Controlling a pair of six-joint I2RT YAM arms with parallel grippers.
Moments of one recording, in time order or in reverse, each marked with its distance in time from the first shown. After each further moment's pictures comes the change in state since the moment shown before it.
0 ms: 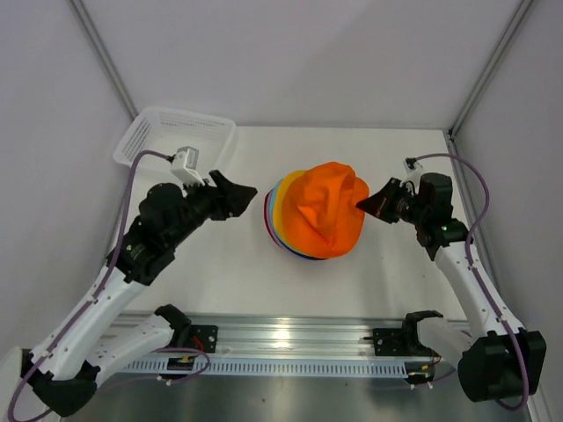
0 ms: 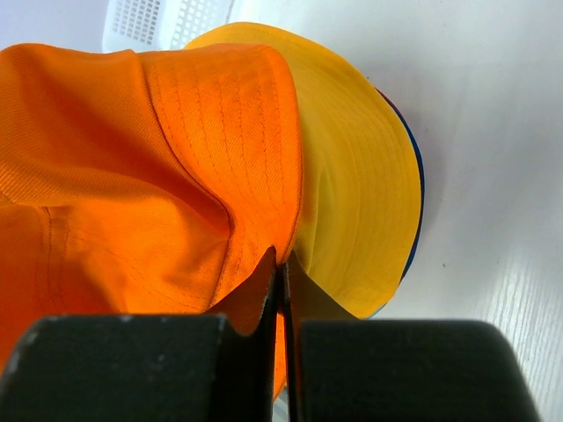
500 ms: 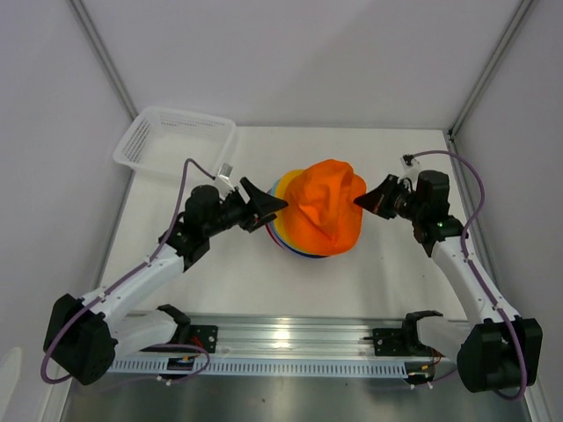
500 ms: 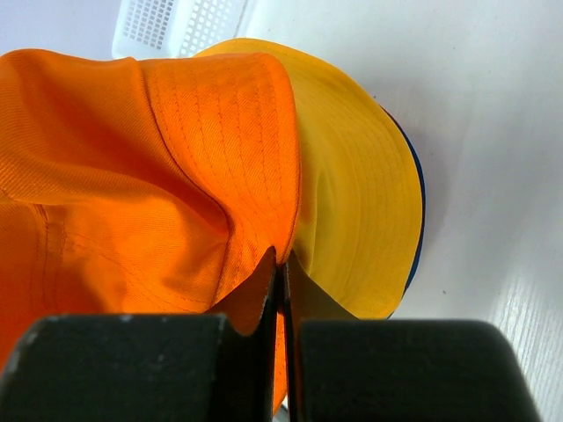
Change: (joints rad) left arm 0.103 0.250 -0.303 0.460 0.409 -0.531; right arm -0.002 0.055 -0.019 0.116 -0.028 -0.006
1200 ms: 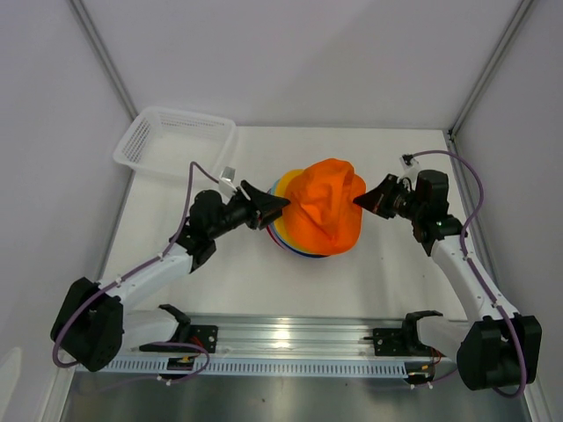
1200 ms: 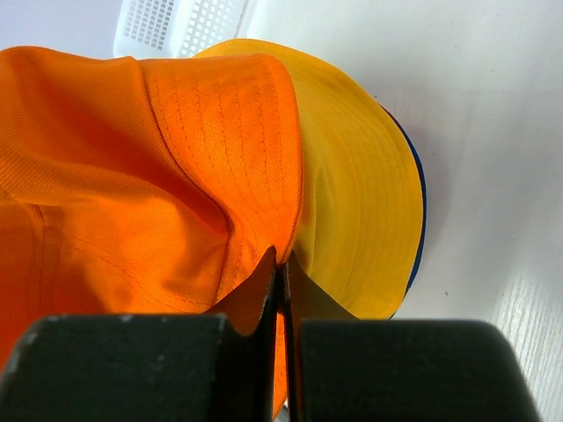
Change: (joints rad) left arm 0.000 0.086 -0.098 0.329 0.033 -0.228; right arm 0.000 0.014 0.000 0.012 -0.006 0.010
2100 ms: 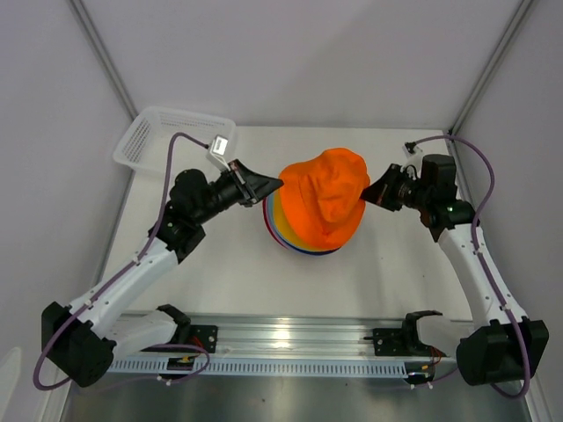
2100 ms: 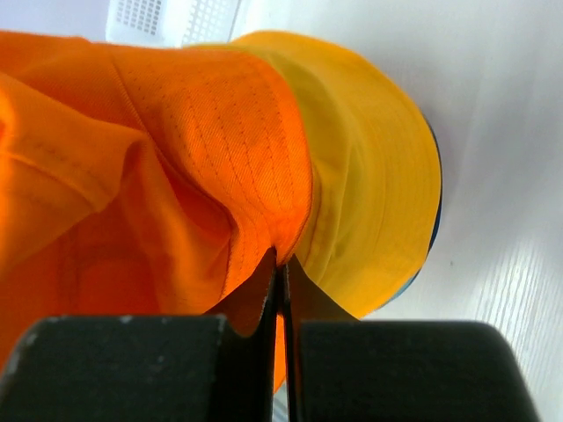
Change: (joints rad) left arm -0.005 -0.095 0.267 -0.212 -0.032 0.444; right arm 0.003 0.043 0.230 -0.272 0.008 -0.051
